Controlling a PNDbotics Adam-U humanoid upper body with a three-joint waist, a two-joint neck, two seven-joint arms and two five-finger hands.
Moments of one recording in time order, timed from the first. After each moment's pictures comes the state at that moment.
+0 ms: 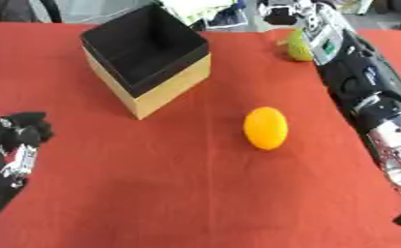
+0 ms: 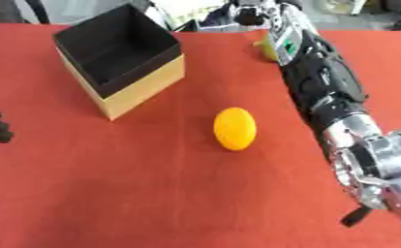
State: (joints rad) left arm -0.22 0.21 -0.11 -1.82 -0.20 -0.15 -0.13; right arm -1.15 -0.45 -0.10 -0.59 0.92 -0.13 -0.10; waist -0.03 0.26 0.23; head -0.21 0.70
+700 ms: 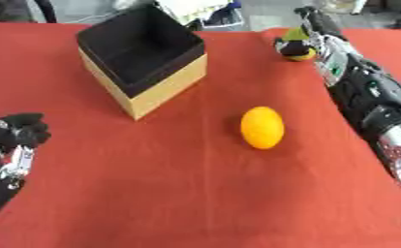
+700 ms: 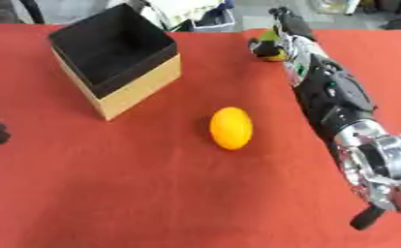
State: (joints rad) left arm -0.22 0.21 -0.11 -1.82 -0.20 -0.15 -0.13; right arm -1.15 -0.48 -0.09 -0.39 1.01 0.05 -0.09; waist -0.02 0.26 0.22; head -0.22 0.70
